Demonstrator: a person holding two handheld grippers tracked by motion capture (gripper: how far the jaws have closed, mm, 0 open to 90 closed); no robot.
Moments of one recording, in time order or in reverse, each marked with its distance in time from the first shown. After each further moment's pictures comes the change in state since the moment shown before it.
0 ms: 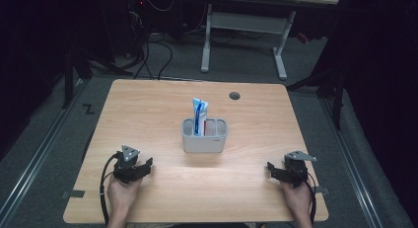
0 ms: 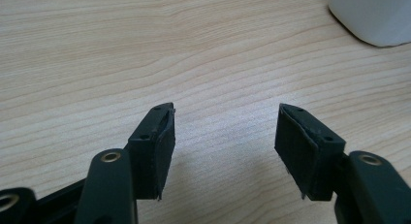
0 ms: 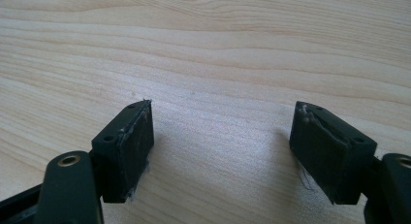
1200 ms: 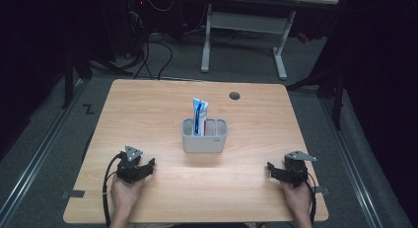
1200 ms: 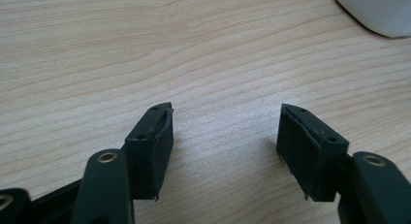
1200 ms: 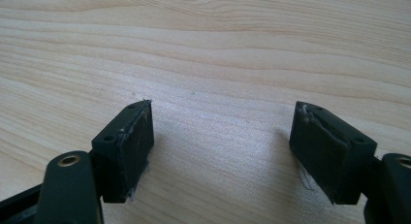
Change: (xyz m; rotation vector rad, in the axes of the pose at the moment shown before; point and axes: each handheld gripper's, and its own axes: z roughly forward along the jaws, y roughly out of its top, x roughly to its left) left arm -0.002 -0.004 0.013 0.006 -0.005 0.010; right arm 0.000 0.000 0.000 -0.001 0.000 -0.001
